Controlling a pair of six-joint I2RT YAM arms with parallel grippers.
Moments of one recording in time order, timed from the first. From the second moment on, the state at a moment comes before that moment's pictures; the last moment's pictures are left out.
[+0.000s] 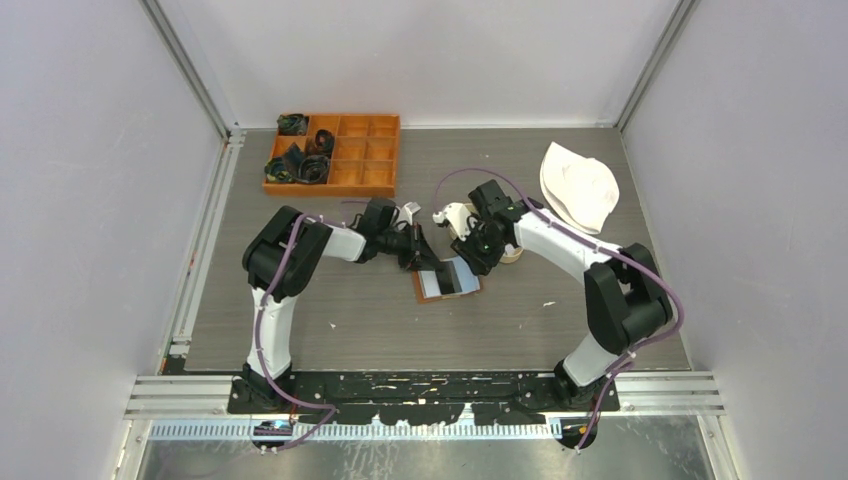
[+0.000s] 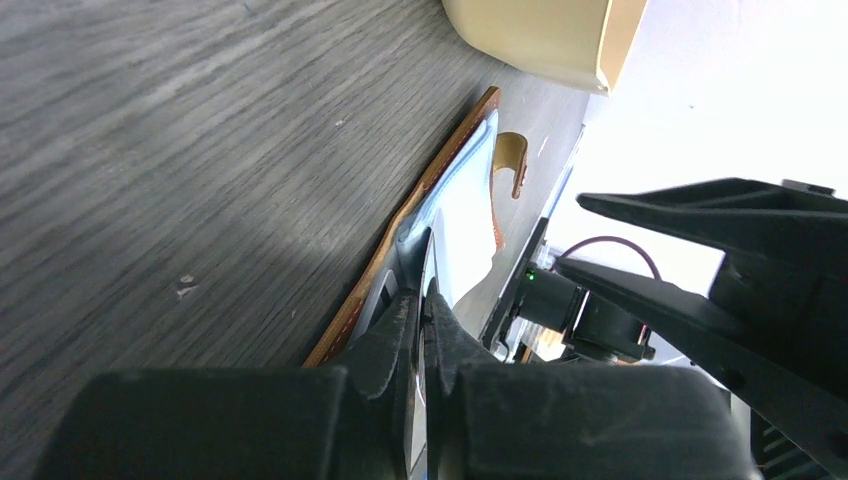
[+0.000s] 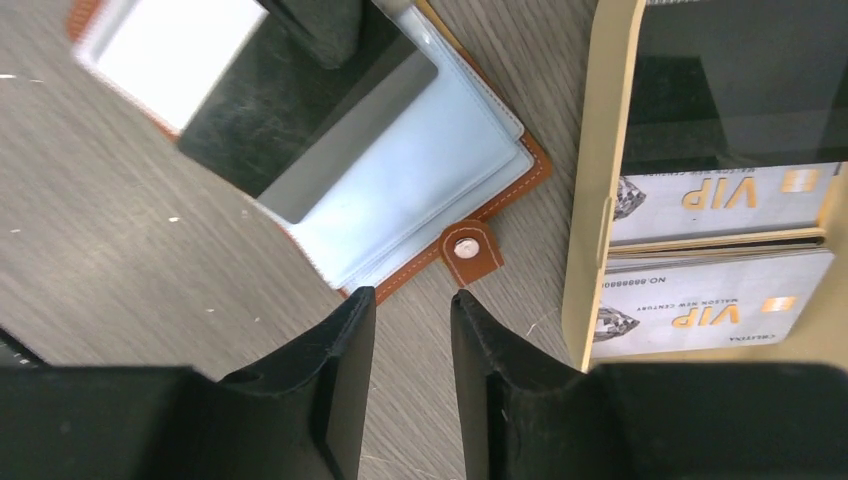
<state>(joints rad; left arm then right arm) -0.54 2.10 1.06 0.33 0.83 -0.93 0.50 1.64 1.10 -0.69 -0.21 -0.47</state>
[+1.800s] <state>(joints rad) -0.54 2.12 1.06 0.37 0.84 -0.95 0.82 1.73 1.04 -0.33 -0.06 -0.44</state>
